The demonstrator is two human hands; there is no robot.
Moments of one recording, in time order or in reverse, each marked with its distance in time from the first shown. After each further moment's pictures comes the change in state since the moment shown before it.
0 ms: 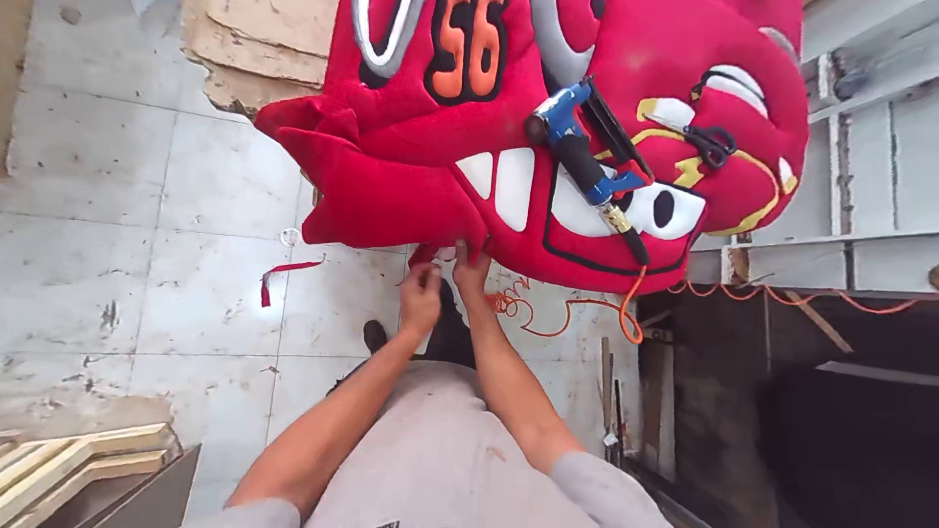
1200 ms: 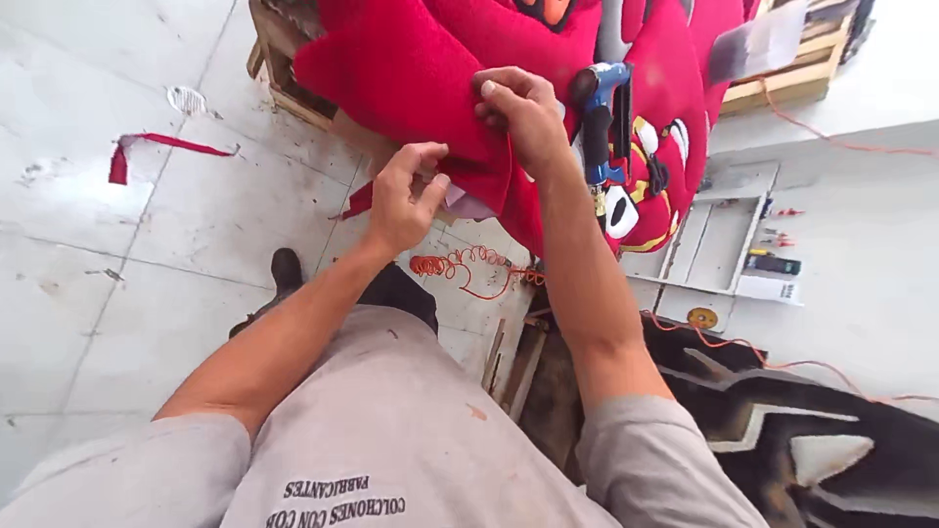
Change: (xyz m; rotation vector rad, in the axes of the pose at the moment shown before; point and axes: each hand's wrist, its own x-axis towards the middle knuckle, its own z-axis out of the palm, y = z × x) left_hand -0.006 0.033 -0.047 -0.164 0.107 0.471; right_hand 0.032 -0.150 -0.015 -0.427 -0.662 -0.407
